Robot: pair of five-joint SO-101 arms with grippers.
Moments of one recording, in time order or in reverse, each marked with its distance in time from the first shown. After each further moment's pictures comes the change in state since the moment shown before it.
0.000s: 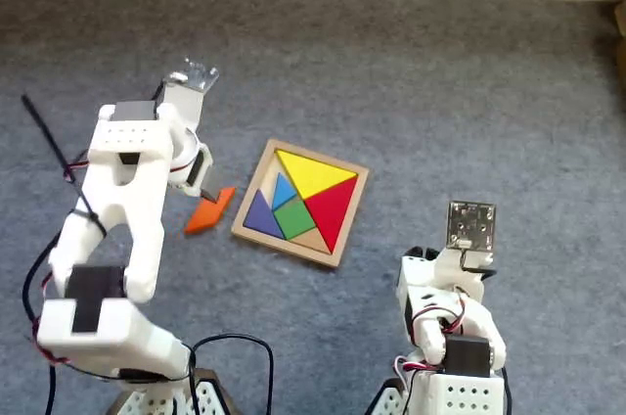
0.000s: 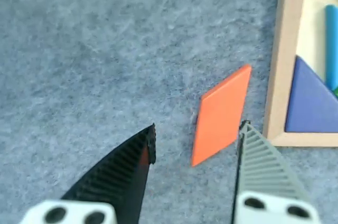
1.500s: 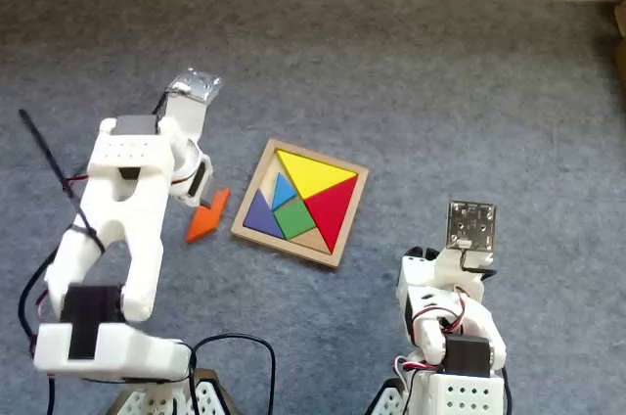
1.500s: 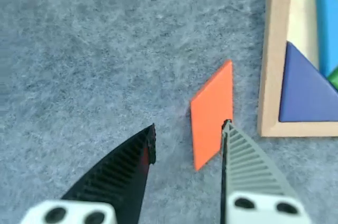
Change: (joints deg) left arm 0.7 -5.9 7.3 -3.1 -0.7; right arm 0.0 0.0 0.0 0.0 0.0
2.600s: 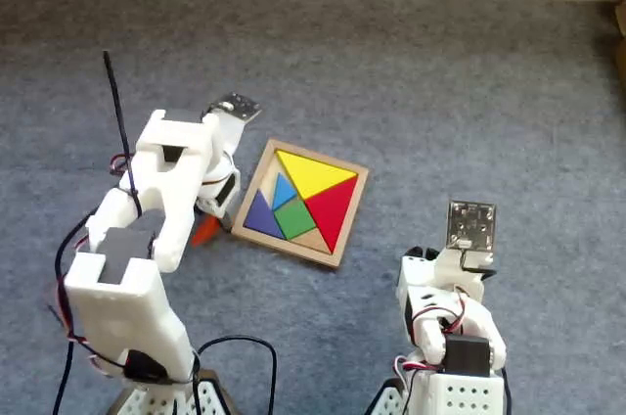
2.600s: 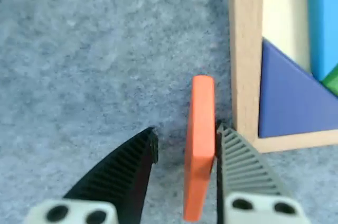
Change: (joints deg) left arm 7.7 19.8 -9.7 4.6 0.0; right arm 0.0 0.0 0.0 0.0 0.0
